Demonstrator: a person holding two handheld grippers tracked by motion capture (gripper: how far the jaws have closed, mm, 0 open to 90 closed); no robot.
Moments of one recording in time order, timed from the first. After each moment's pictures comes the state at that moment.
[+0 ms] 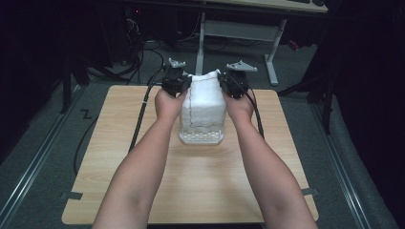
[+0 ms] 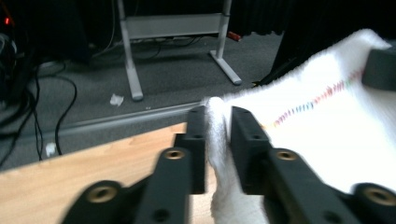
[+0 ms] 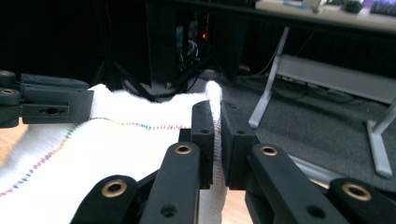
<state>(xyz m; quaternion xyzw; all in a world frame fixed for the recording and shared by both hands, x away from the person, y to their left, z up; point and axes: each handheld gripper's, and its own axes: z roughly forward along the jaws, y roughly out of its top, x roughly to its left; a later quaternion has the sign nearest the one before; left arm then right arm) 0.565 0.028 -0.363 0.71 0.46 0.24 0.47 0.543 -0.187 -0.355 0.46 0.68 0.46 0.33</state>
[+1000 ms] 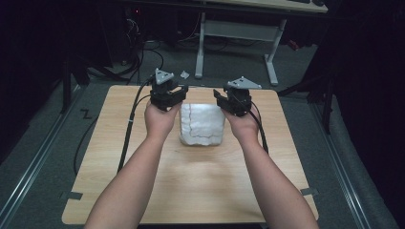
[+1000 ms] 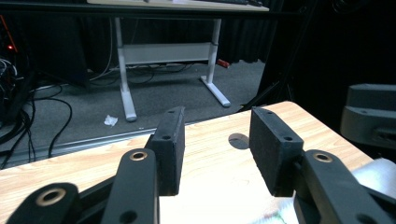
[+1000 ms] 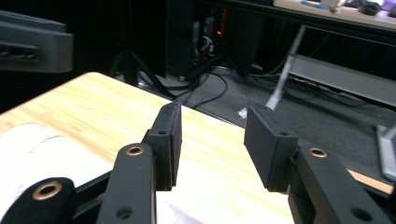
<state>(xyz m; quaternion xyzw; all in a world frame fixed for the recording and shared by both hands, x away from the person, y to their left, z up) 0.492 0.057 -0.351 0.69 0.43 0.26 0.53 0.477 -0.187 -0.361 0.43 0.70 0.47 0.33</state>
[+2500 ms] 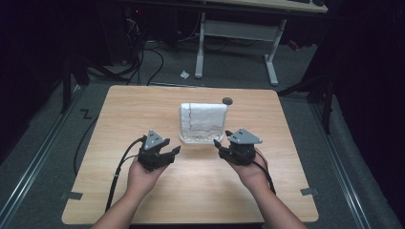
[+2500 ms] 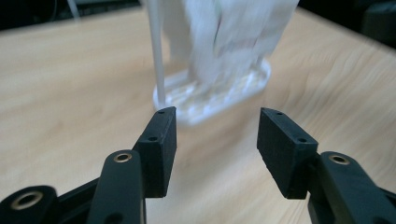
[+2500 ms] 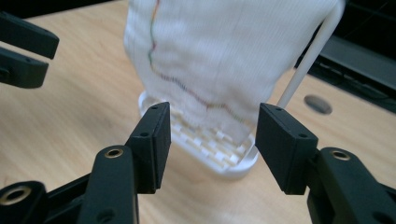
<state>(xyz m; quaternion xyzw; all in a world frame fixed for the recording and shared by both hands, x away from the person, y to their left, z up) 0.381 0.097 -0.477 0.78 0.38 0.18 0.46 0.369 -0.196 -0.444 0.37 0.77 0.42 0.31</state>
